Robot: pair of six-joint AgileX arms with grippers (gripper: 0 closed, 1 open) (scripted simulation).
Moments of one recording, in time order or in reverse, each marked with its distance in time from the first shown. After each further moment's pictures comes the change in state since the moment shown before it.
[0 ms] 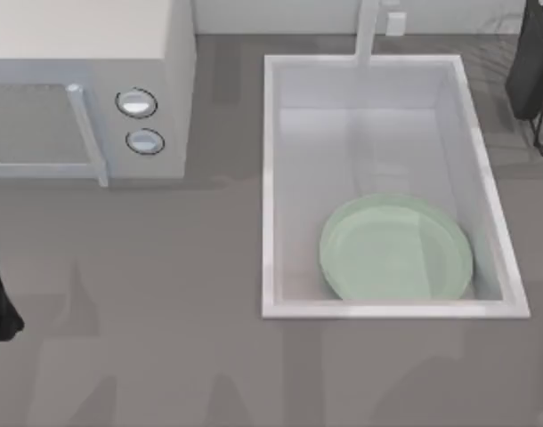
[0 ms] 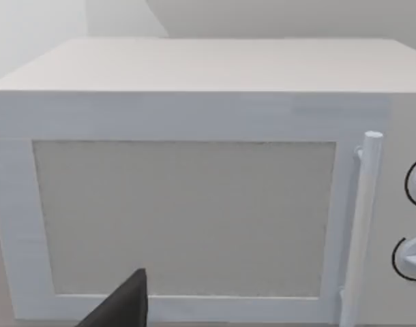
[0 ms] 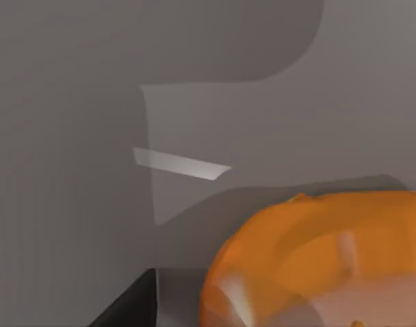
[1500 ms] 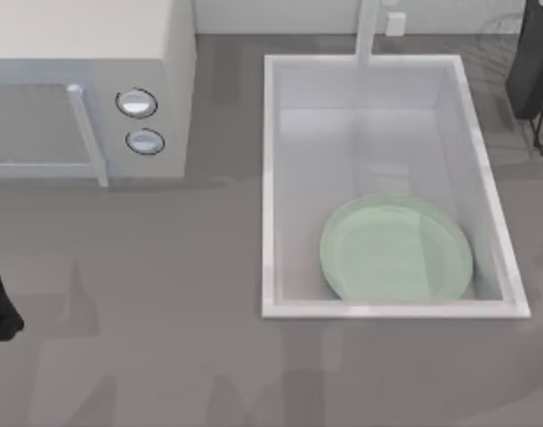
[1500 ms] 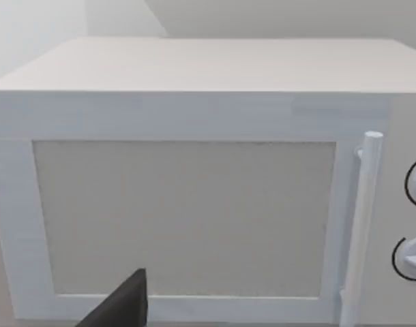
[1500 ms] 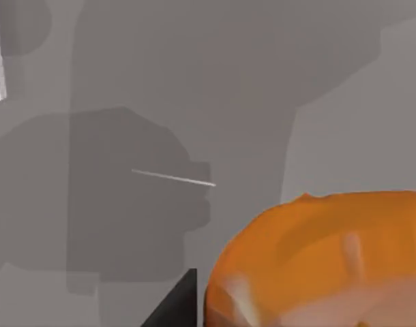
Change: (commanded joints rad) left arm 0.000 0.000 0.000 0.000 0.000 0.000; right arm 0.034 -0.208 0.321 -0.492 -0.011 0.026
